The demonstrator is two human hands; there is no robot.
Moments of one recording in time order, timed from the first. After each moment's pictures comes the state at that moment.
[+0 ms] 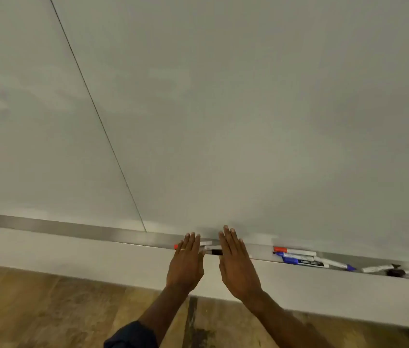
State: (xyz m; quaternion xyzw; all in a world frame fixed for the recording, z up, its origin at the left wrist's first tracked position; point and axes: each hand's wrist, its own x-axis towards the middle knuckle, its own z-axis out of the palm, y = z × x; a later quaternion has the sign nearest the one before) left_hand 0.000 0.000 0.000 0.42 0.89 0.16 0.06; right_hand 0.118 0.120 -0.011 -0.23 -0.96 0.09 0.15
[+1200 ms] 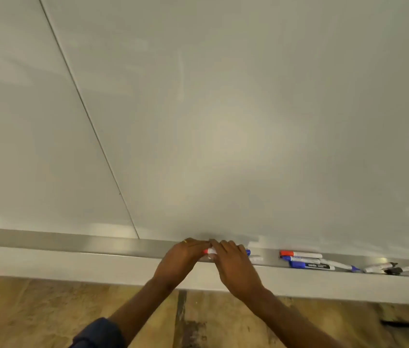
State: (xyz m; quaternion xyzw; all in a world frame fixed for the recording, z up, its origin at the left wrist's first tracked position) left_hand -0.096 0.006 0.003 0.62 0.72 0.30 0.04; right_hand 0.056 0.120 0.015 -0.20 -0.97 0.03 0.10
